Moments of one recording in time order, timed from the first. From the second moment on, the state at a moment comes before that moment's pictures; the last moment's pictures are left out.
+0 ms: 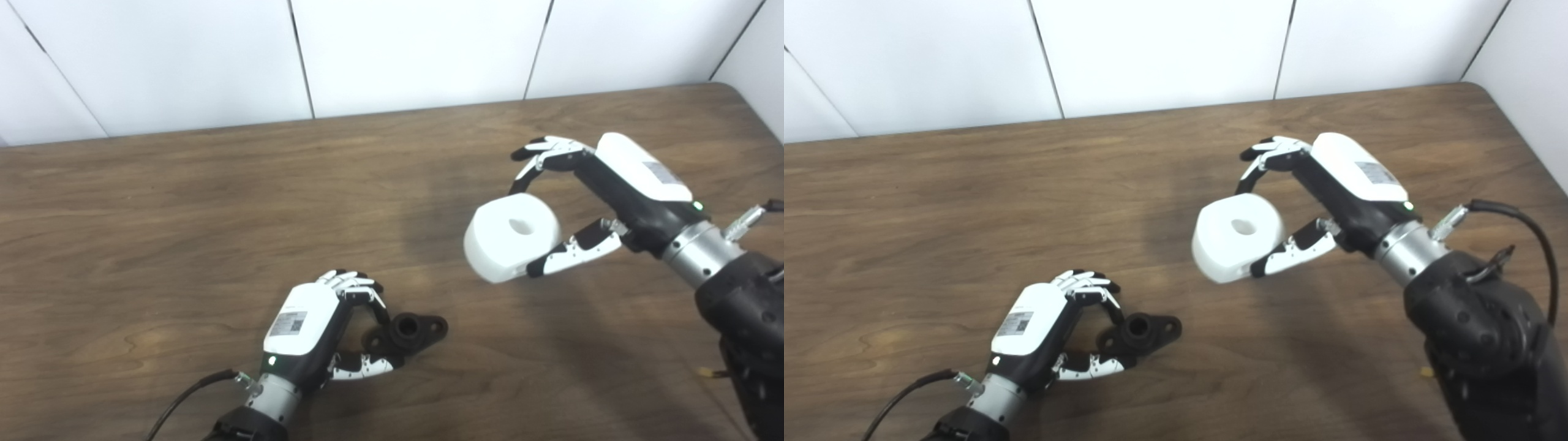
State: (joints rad) left arm 0.14 0.18 -0.42 -0.37 0.91 0.06 -0.22; right arm -0.13 -0.46 0.02 -0.86 -0.61 0.47 0.66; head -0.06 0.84
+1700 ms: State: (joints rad) left arm 0.12 0.16 -0.44 -0.41 0.93 0.13 -0.29; right arm -0.12 -0.22 0.22 -0.87 -0.85 0.29 0.77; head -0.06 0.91
